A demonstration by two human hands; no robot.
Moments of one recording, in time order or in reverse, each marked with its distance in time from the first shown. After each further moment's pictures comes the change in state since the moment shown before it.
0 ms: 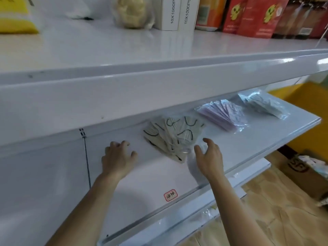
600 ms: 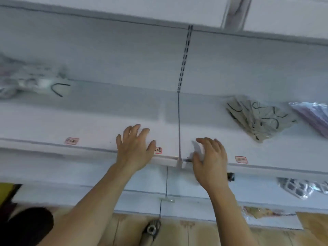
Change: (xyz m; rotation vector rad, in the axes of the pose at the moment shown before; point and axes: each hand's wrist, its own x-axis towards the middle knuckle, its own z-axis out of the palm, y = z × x) left_hand -0.209 -0.166 -0.036 0.129 0.277 -0.191; right_hand -0.216 -0.061 0.082 -0.076 -0.256 -0.701
